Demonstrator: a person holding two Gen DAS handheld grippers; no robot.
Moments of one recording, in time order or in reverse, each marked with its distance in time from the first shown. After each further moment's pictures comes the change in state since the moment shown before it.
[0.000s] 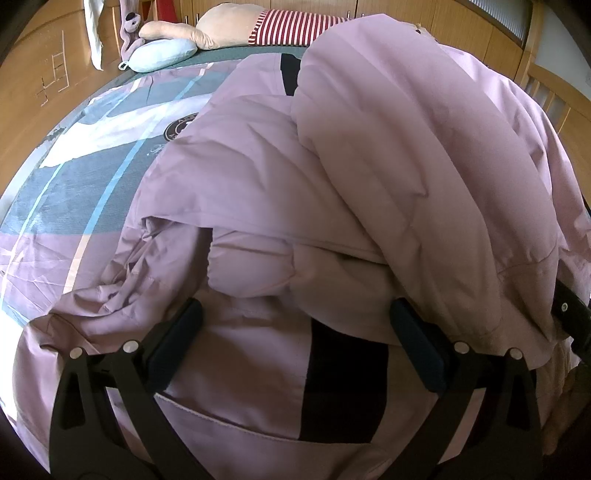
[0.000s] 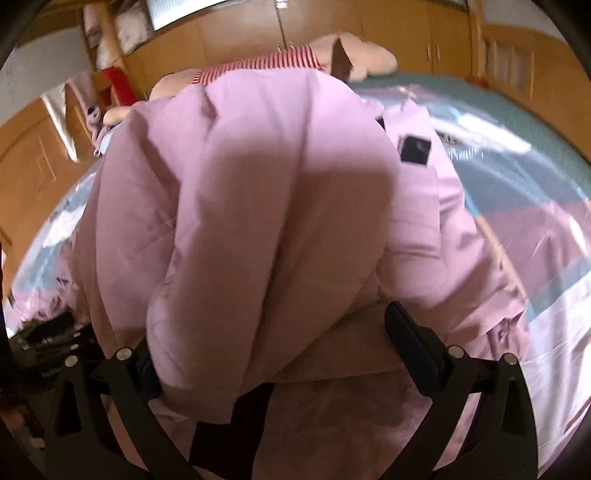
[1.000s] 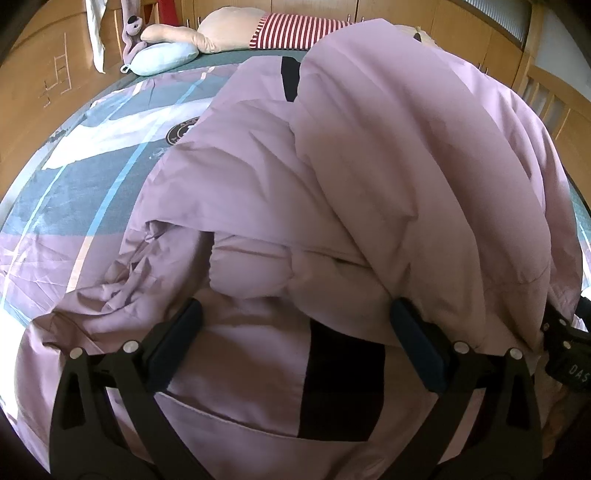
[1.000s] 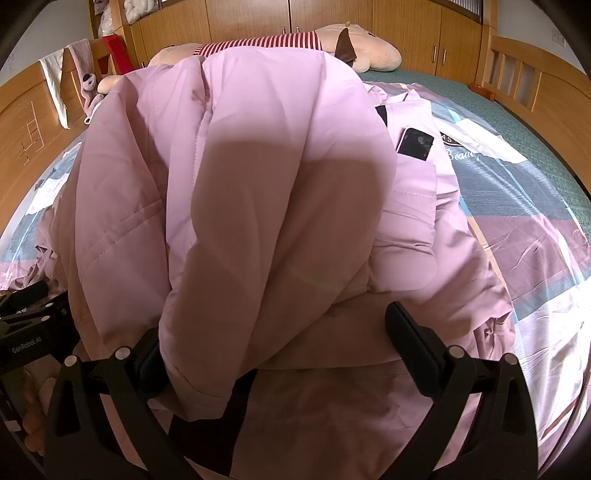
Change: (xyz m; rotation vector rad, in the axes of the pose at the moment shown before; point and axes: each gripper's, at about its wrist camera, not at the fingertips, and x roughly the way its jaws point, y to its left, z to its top) left arm -0.004 0.001 0.000 0.000 -0.013 0.001; right arm 0.000 0.017 -0.009 -0.097 0.052 -0.088
